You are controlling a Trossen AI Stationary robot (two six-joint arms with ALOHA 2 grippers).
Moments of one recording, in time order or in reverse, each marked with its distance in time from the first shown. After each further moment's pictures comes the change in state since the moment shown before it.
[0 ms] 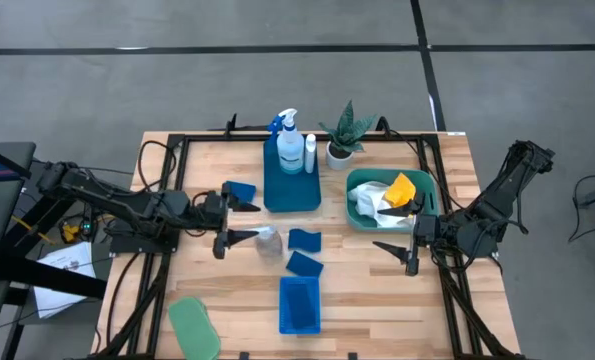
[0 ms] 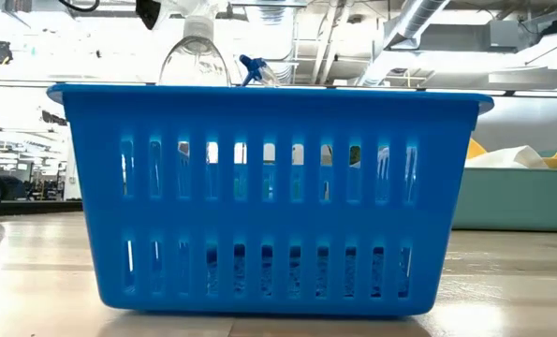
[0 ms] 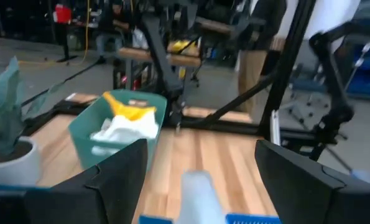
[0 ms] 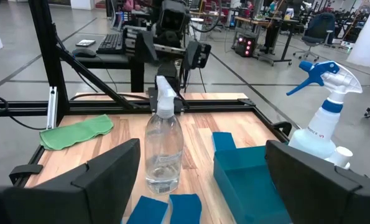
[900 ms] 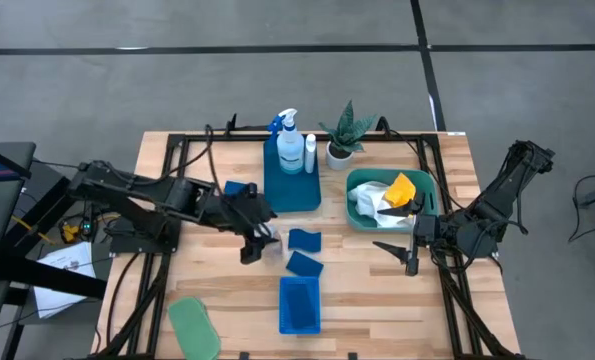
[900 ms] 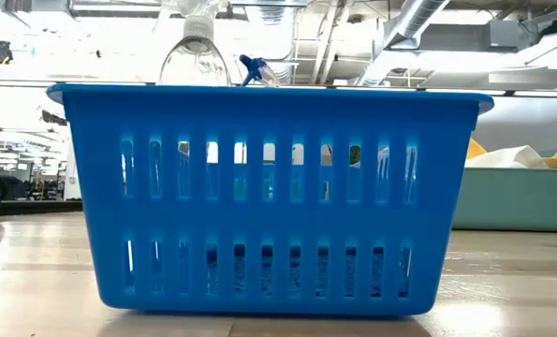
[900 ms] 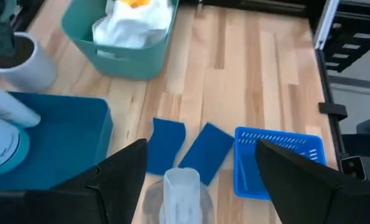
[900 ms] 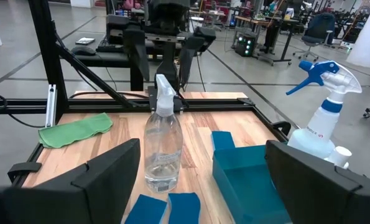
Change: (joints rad) left arm 0.012 0.519 0.848 -1.041 0.016 -0.156; right arm 0.000 0.000 0.000 -0.008 0.000 -0.002
